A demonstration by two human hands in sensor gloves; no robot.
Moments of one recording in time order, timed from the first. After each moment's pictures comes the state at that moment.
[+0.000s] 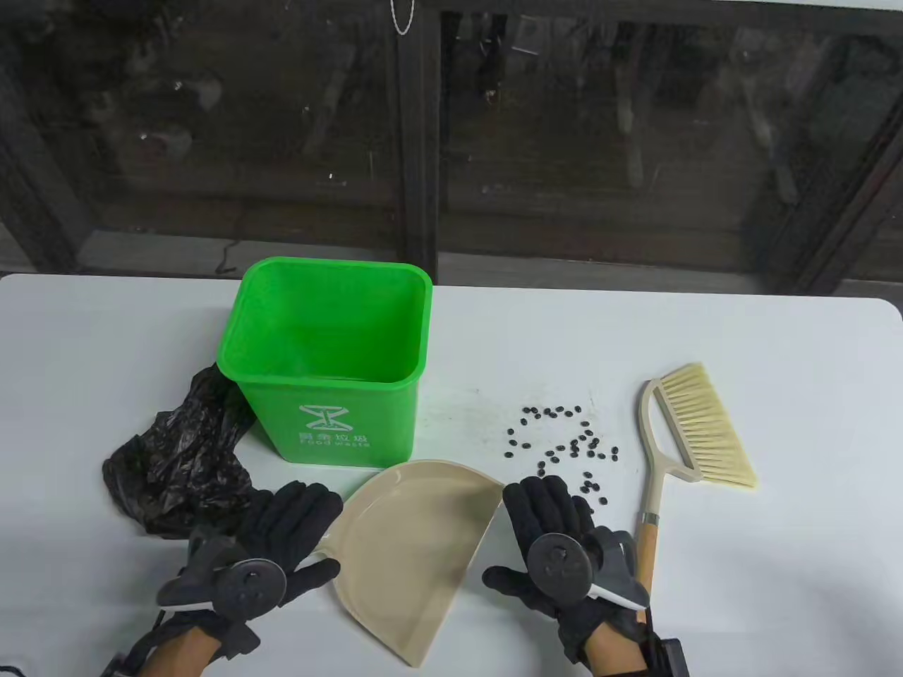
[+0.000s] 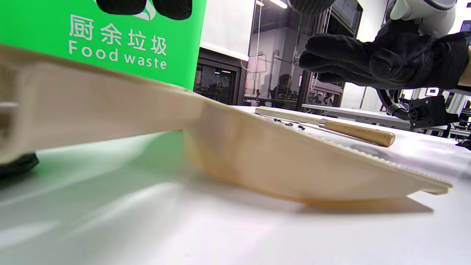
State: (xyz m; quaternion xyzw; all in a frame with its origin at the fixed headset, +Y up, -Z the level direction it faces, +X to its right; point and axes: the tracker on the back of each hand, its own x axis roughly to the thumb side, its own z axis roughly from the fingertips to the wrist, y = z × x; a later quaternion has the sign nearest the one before) left_hand -0.248 -0.706 -0.253 0.00 -0.37 0.04 0.93; right_hand 0.115 -0.711 -0.264 0.25 0.03 0.96 0.14
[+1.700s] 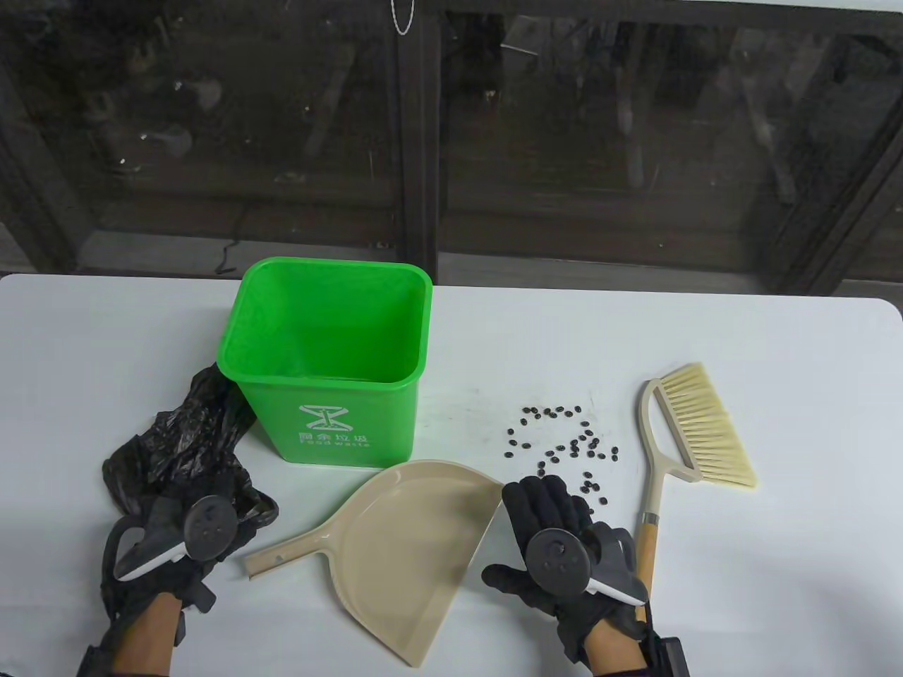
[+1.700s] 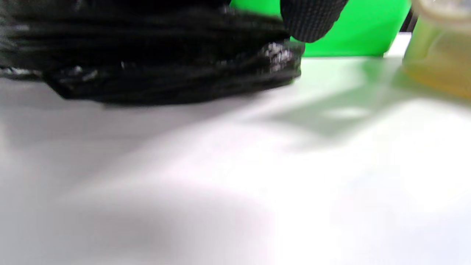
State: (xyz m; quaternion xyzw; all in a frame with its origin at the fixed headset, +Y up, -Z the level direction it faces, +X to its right) left_hand -0.331 -0.740 -0.296 -0.15 -0.09 -0.05 0.98; right_hand 0.115 -0.711 -0.267 0.24 0.04 0.96 0.14
